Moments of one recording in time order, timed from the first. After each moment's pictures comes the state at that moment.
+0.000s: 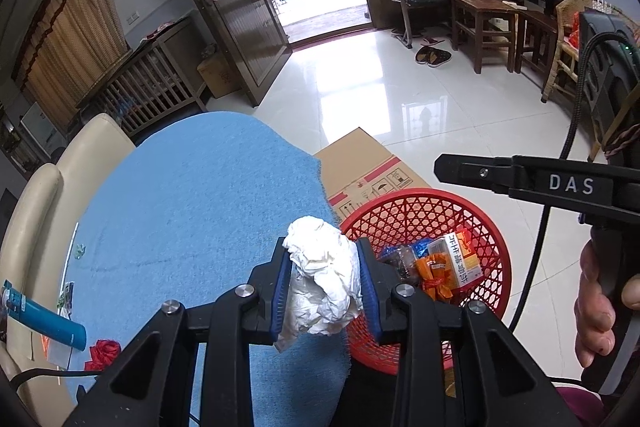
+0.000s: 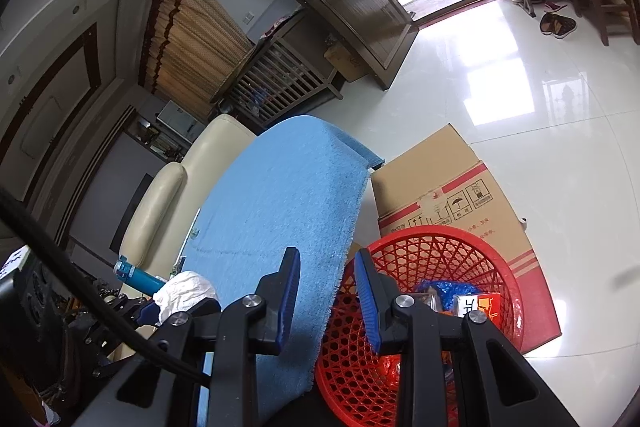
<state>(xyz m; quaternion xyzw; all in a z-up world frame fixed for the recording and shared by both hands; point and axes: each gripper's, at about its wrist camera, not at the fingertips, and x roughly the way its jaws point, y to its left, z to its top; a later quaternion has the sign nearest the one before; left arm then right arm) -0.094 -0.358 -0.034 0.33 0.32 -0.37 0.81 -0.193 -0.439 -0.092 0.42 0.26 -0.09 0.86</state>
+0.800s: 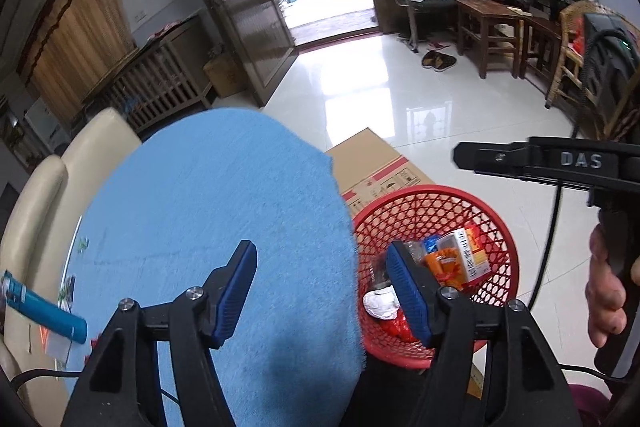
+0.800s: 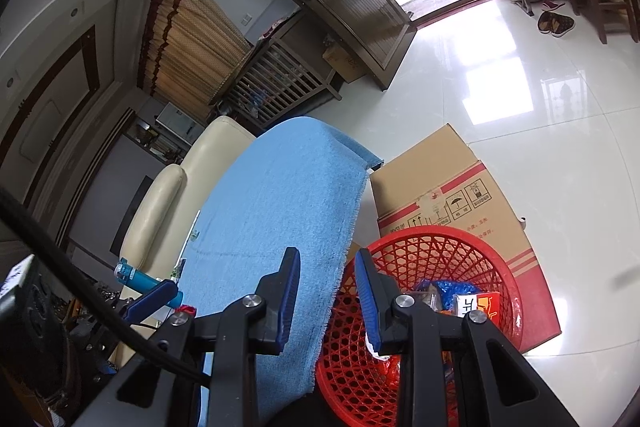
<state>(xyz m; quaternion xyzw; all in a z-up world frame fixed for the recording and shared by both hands) -0.083 -0.339 -0.036 0.31 0.33 -0.36 0.82 -0.194 -0.440 -0.092 0.42 0.26 -0.09 0.86</state>
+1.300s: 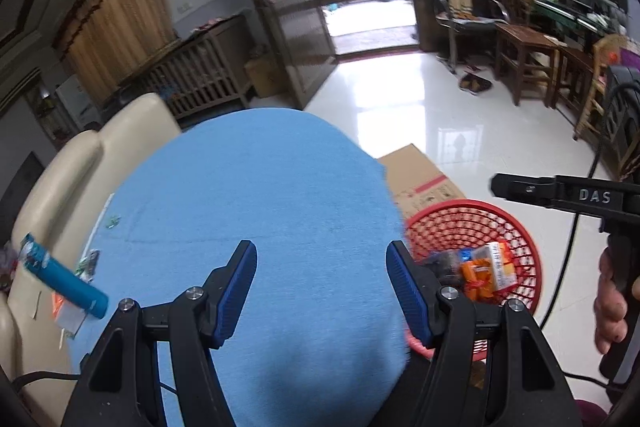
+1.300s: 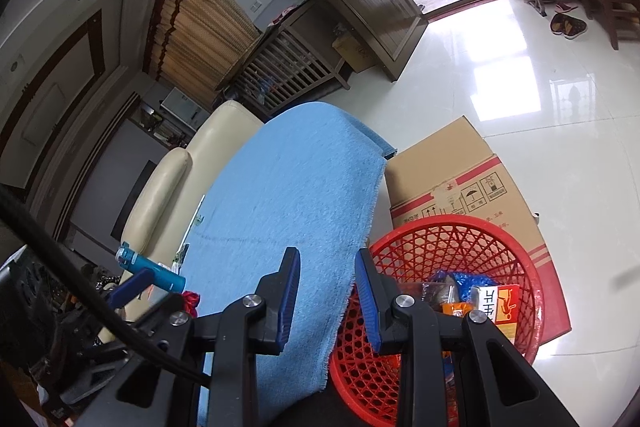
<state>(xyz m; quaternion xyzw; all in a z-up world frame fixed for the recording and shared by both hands) -0.065 -0.287 -0.009 0.27 0.31 -0.30 0.86 -0.176 -0.419 -0.089 0.41 0.28 -0.07 0.87</state>
